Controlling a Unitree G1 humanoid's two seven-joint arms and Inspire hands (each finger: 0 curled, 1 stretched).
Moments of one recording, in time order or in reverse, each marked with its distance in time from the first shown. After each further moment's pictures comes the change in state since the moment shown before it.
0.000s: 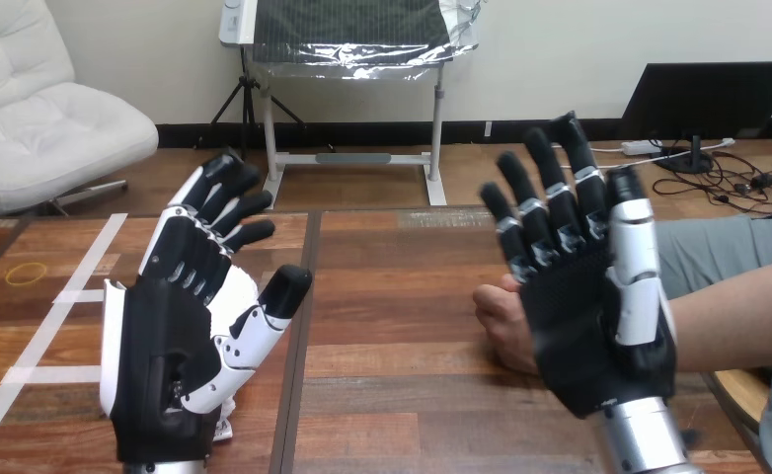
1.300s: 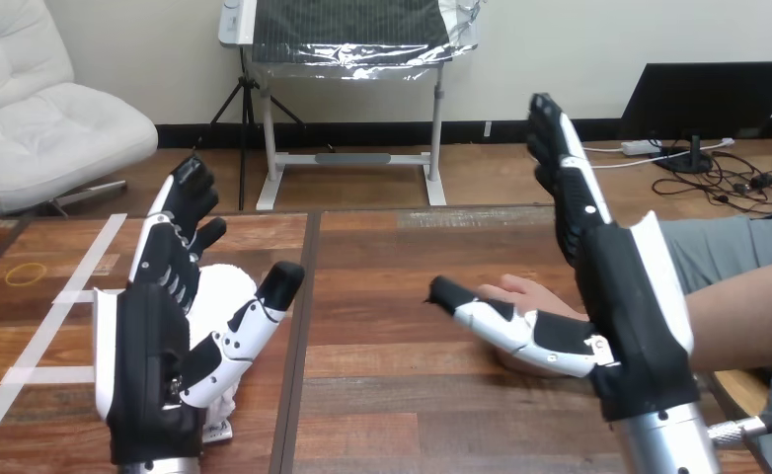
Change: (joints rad) left arm 0.003 0.000 0.018 0.000 0.137 0.071 0.165; right arm 0.029 -0.120 0.023 -0.038 -0.844 -0.289 -0.179
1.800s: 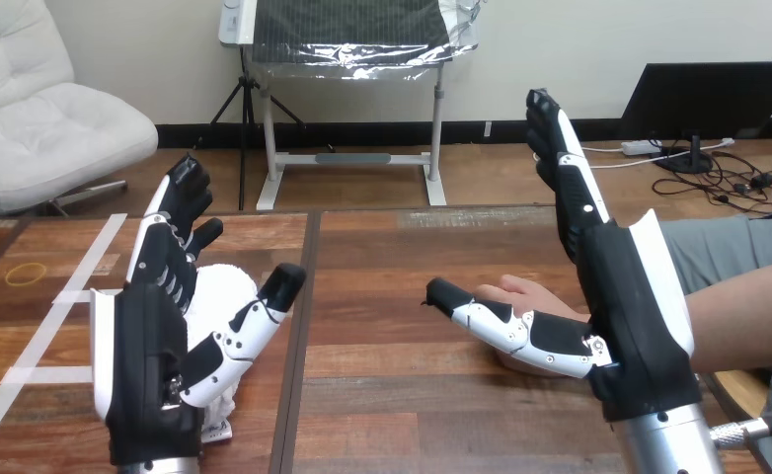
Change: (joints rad) left arm 0.000 0.000 0.002 0.000 0.020 0.000 0.023; right arm 0.007 -0.003 0.003 -0.012 -0.042 0.000 -0.027
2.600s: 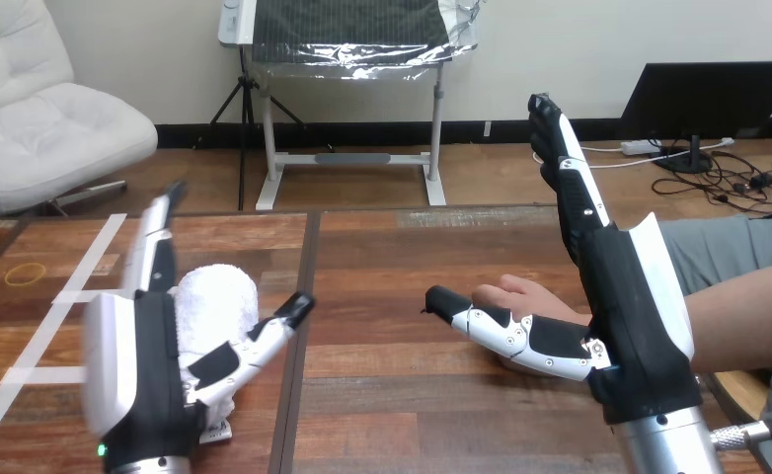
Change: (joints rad) left arm 0.006 0.008 0.050 -0.051 0.563 0.308 0.313; right arm 0.006 -0.001 0.001 0.000 -0.026 0.000 -0.012
